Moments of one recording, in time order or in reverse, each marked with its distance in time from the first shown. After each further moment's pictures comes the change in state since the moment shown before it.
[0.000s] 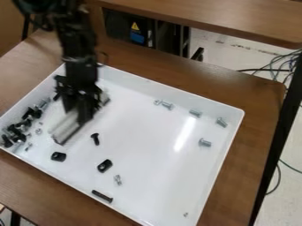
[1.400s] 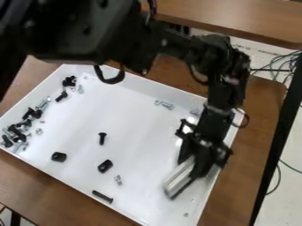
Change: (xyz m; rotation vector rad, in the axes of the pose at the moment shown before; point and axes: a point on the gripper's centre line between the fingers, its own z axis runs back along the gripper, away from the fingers) arm 0.071 -0.204 -0.054 -0.015 0.246 -0.333
